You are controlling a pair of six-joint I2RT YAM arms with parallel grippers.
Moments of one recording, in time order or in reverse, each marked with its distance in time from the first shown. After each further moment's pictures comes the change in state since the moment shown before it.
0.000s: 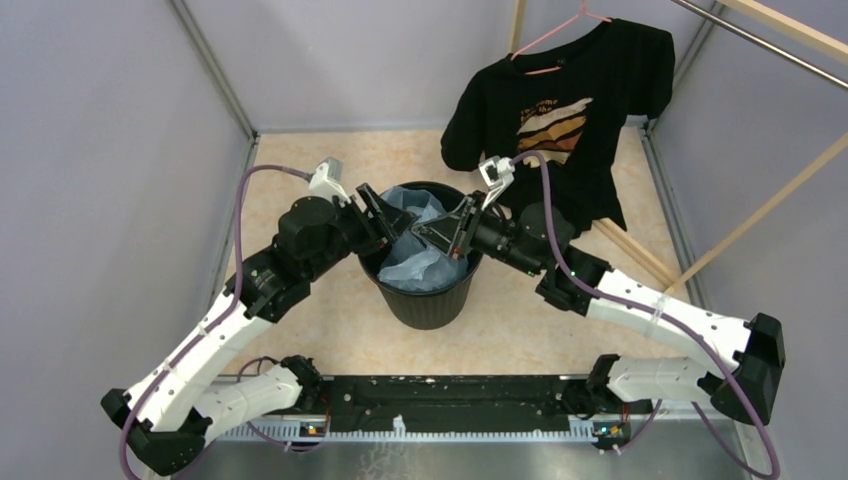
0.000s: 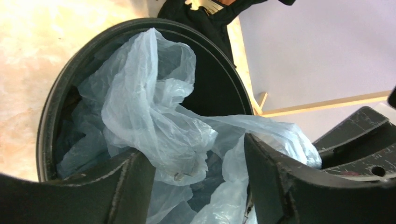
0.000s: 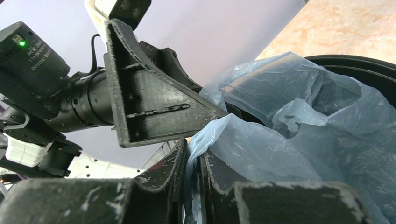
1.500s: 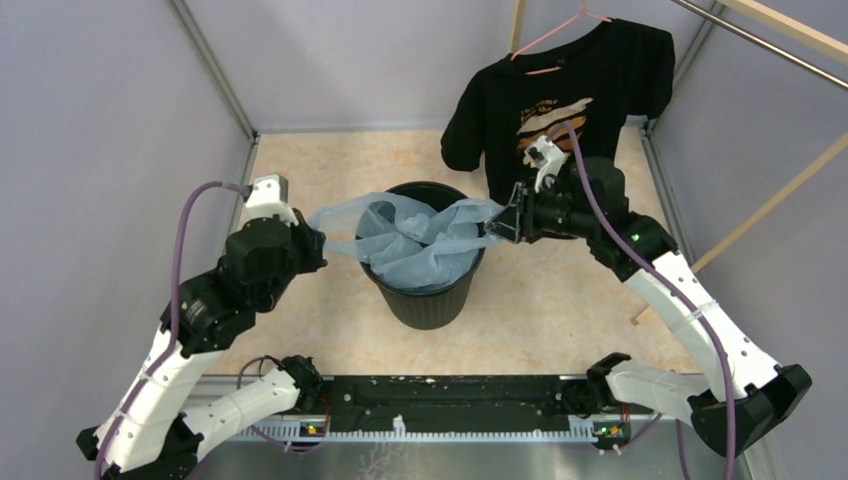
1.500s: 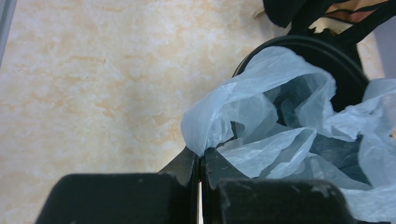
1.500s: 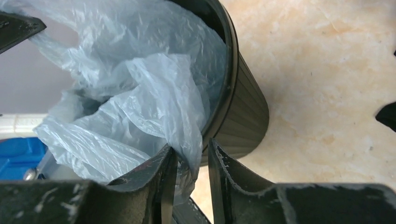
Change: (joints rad) left arm 0.000 -0.124 0.211 -0.501 -0.399 0.327; right arm -0.468 -0.066 0.193 -0.731 -0.377 -0.318
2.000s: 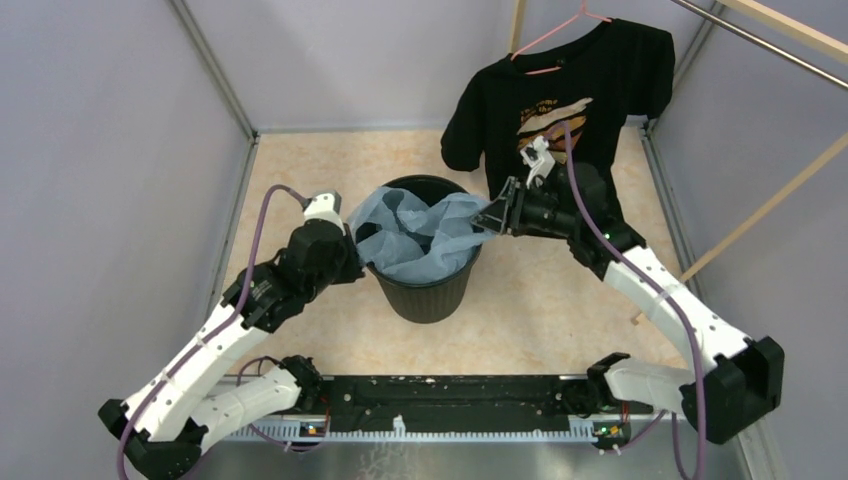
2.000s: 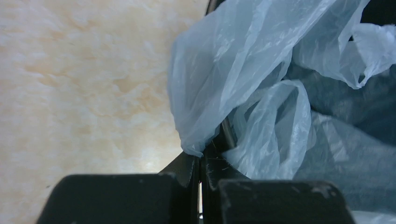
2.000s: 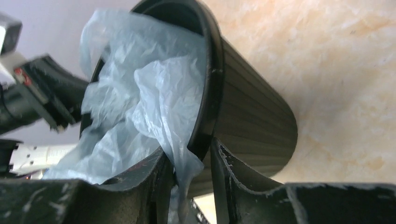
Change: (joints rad) left arm 0.006 0.056 -0.270 0.152 0.153 -0.075; right arm -0.017 0.028 -0.203 0.308 -0.052 0.216
